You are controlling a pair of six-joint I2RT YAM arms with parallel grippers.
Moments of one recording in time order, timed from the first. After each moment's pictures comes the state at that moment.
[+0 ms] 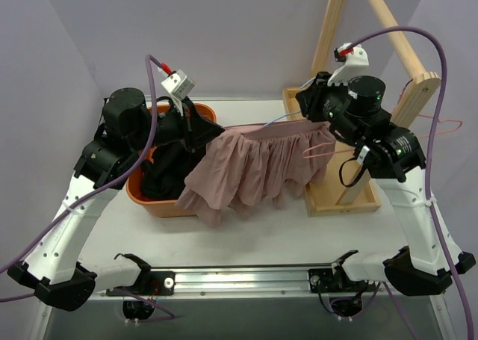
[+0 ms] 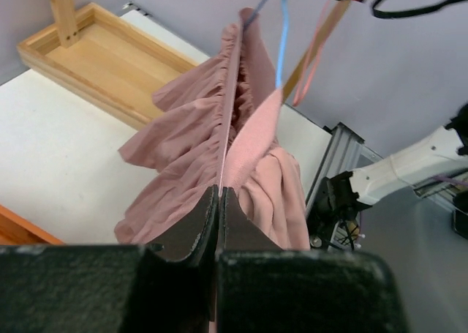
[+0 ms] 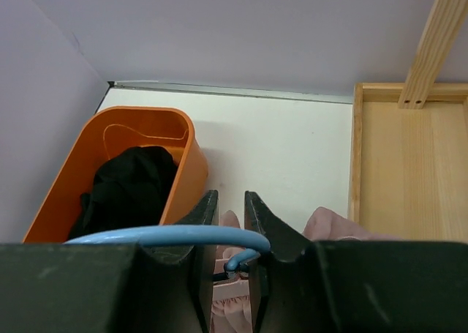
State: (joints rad) left arm -0.55 1.22 1.65 -0.56 0.53 -0.27; right arm 0.53 1.27 1.81 -0.73 0.18 0.28
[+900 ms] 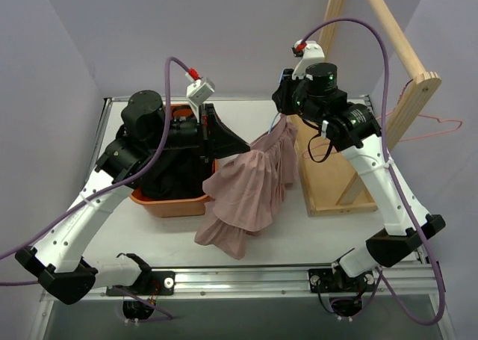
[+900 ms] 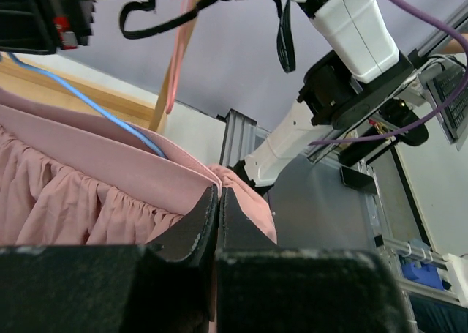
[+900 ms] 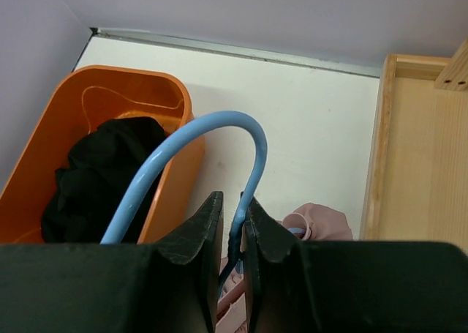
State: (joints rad) left arm -0.66 1.25 1.57 -0.30 0.81 -0.46; right arm 0.54 1.49 1.86 -0.70 0.11 0.26
